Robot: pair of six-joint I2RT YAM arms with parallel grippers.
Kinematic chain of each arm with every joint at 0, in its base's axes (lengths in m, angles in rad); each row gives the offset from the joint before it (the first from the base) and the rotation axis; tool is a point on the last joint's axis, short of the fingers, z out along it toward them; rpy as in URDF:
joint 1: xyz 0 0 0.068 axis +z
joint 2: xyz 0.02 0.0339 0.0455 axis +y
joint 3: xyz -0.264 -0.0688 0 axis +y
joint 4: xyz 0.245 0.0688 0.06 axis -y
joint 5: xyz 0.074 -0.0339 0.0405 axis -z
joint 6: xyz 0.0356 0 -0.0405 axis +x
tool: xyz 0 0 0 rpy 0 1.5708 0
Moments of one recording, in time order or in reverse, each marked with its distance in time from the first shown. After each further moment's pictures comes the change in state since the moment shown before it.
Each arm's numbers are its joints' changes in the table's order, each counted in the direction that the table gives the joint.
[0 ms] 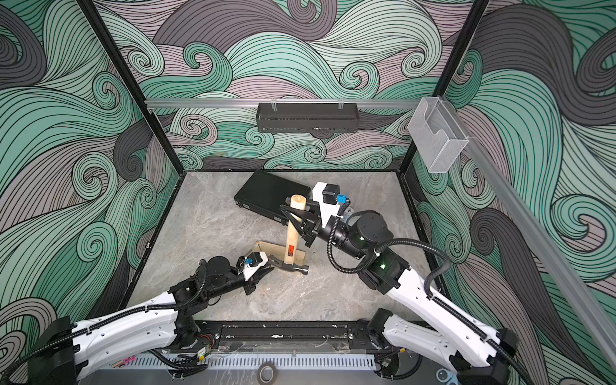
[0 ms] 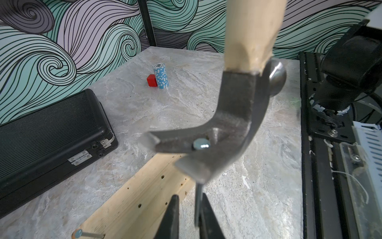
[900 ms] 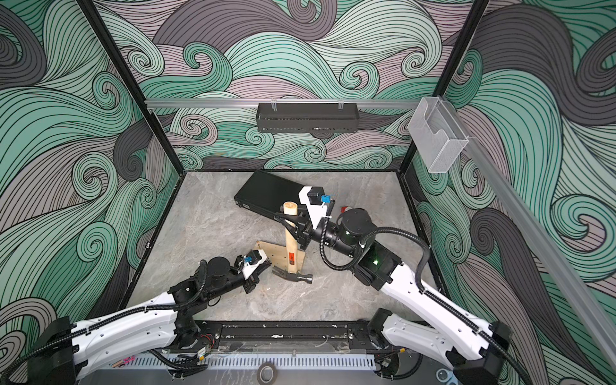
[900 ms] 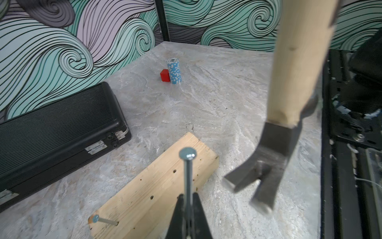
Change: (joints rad) left arm -0.005 -0.002 -0.004 -0.024 -0.137 -0.052; right arm 0.001 0.050 -0.003 -0.143 -0.028 -0.014
